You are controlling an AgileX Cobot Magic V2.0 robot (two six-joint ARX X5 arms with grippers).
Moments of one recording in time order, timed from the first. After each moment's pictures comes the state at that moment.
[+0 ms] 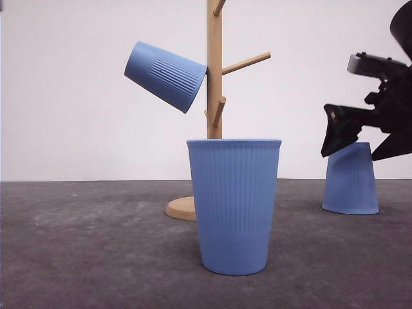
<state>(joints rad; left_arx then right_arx) -0.21 1.14 1.40 -1.31 0.02 0.00 0.07 1.55 0.80 0.18 -0.23 0.00</state>
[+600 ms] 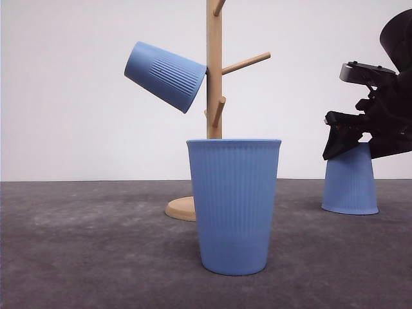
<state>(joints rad) -0.22 0.99 1.21 -1.25 0.02 -0.08 0.06 1.64 0.88 0.20 -0.24 0.00</state>
